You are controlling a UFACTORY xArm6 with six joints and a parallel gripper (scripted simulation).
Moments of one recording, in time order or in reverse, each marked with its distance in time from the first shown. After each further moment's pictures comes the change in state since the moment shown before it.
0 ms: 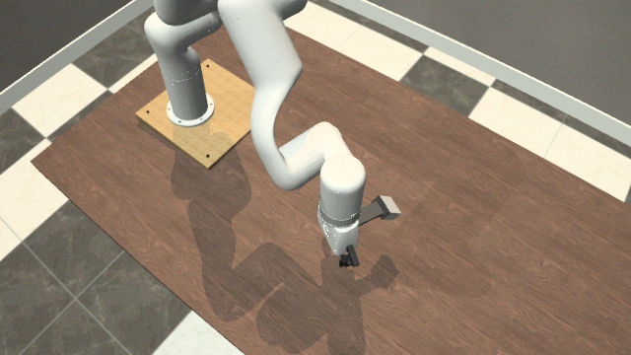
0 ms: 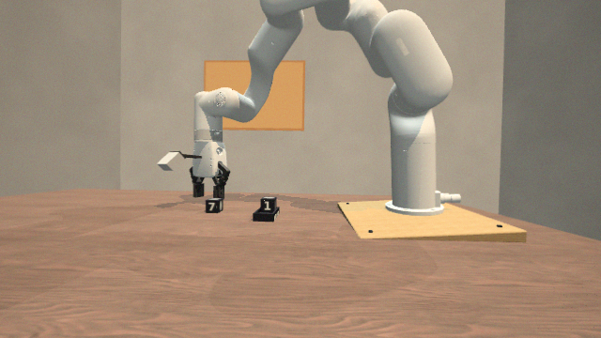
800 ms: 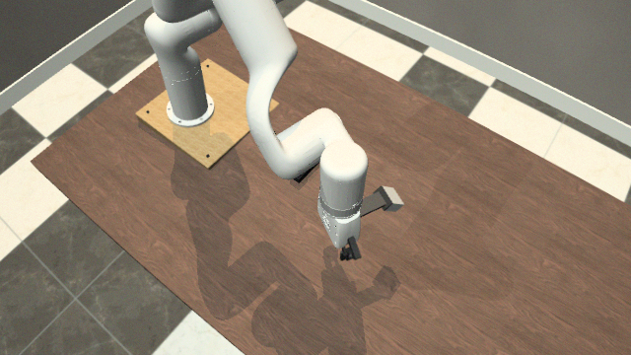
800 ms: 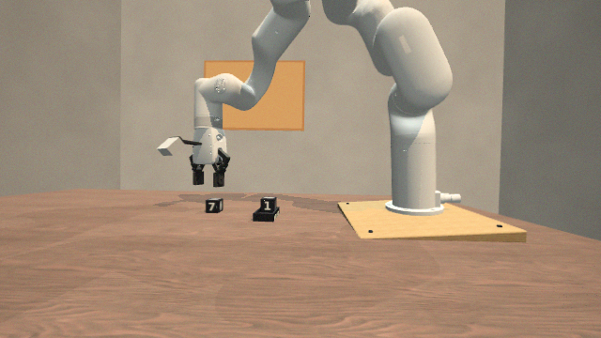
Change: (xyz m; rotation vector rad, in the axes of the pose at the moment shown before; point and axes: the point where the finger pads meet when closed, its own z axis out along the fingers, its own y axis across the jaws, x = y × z) arm 0.000 0.000 -0.036 -0.002 0.001 0.000
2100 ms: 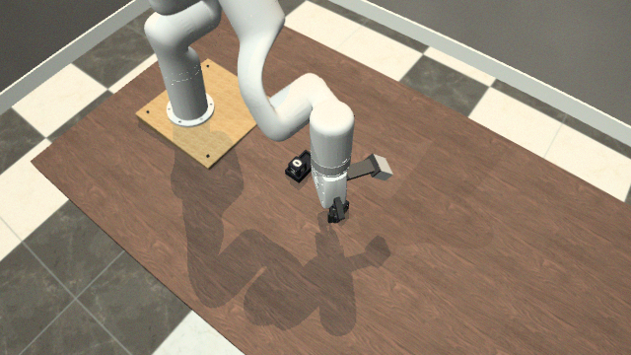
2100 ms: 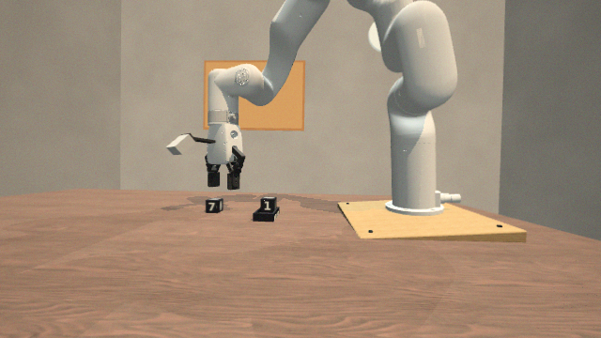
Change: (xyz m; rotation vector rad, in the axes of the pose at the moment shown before) arm 0.017 -0.085 -0.001 0.003 -0.001 0.129
